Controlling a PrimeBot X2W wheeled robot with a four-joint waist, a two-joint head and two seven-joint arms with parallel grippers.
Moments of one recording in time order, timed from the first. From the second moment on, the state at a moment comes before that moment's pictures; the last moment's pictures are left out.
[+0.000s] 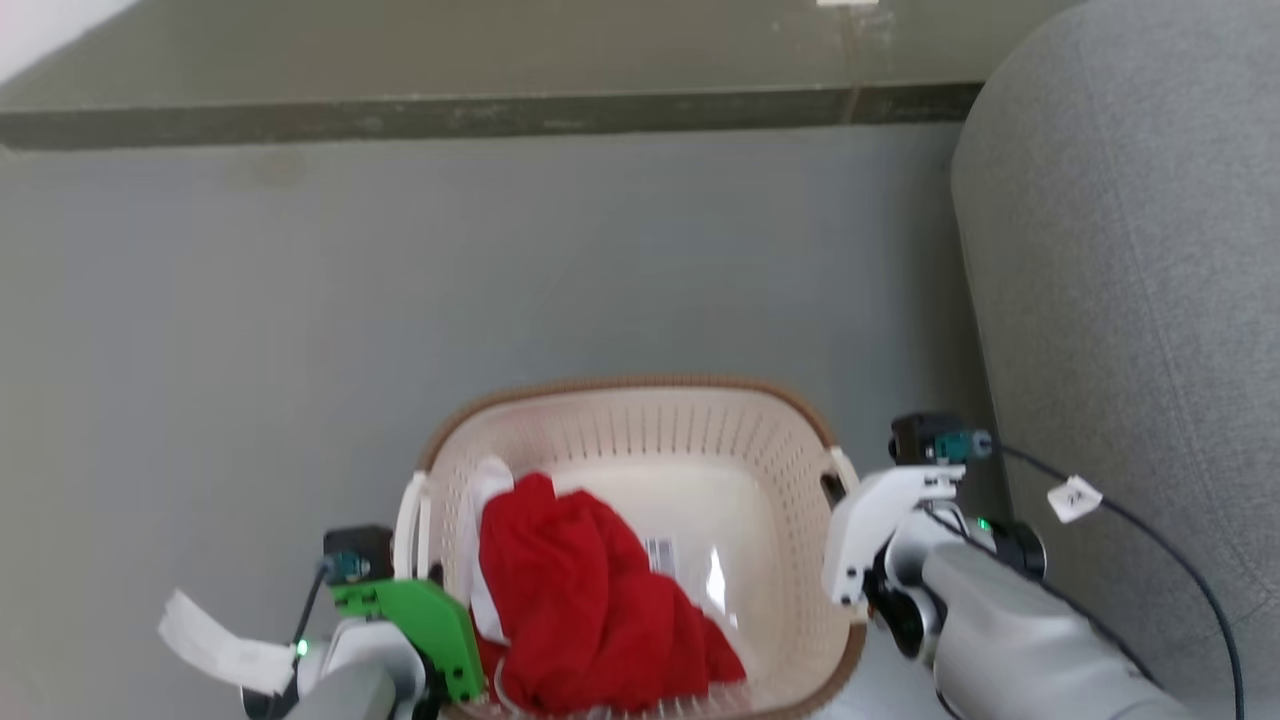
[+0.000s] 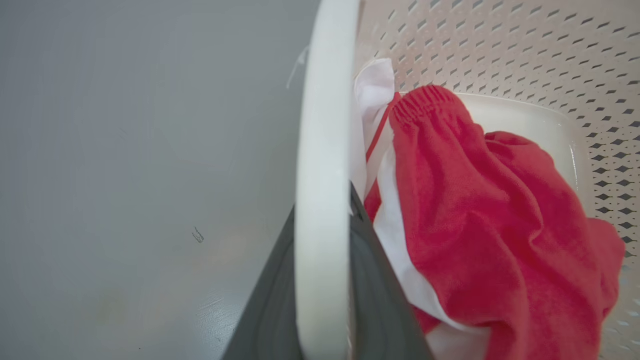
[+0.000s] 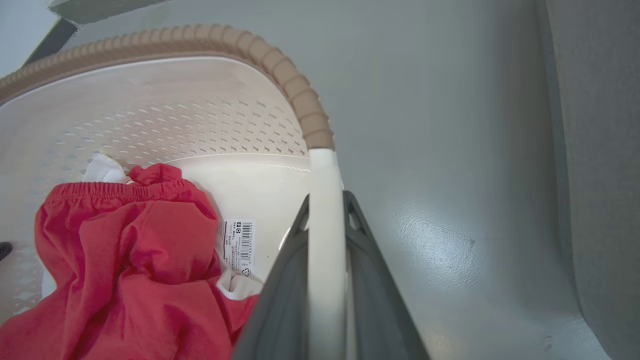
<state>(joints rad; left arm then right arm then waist) -0.43 0.00 -0.61 1.09 -0.72 0.05 -0.16 -0.54 -0.03 0.91 1.07 0.93 -0.09 -0.12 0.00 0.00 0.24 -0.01</state>
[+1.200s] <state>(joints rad) -0.85 0.03 -0.56 1.06 -0.66 0.09 -0.22 -0.98 -0.04 0.88 1.09 0.92 -0.10 -0.20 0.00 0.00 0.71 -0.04</state>
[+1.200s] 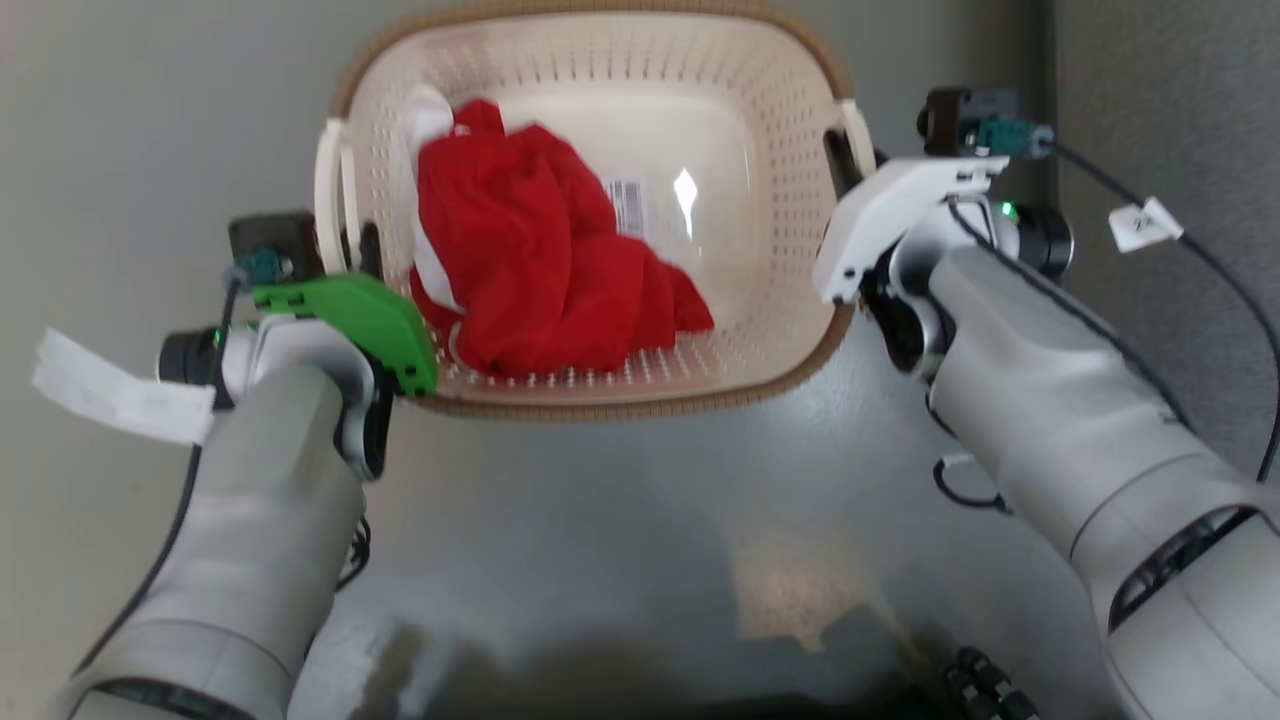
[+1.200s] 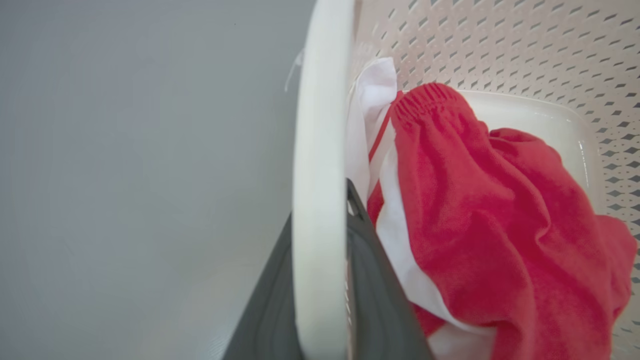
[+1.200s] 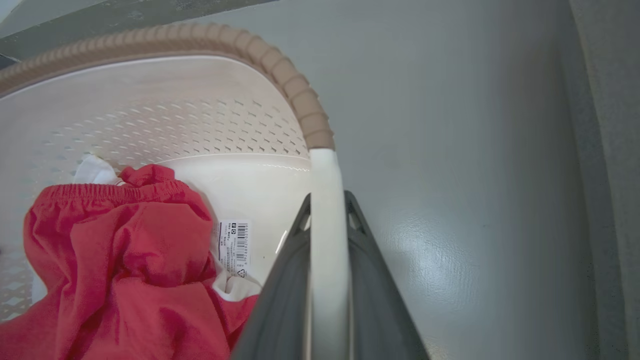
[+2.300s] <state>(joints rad) -1.02 0.04 -0.53 1.06 -0.64 0.09 -0.26 -1.15 -0.05 0.86 1.11 0.90 -0.11 -0.25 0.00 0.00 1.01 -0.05</state>
